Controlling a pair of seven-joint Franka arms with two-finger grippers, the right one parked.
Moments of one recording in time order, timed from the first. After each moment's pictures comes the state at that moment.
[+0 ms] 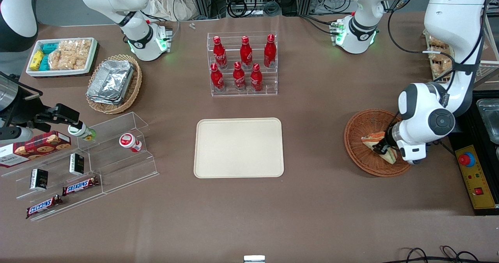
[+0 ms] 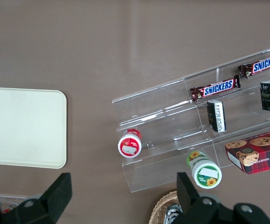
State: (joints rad) arm 0.12 0.38 -0.15 -2.05 0.07 2.30 -0.97
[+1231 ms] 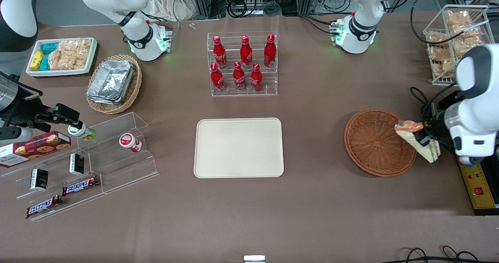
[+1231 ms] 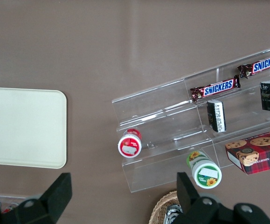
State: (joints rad) arm 0.12 0.25 -0.16 -1.54 0.06 1.66 -0.74
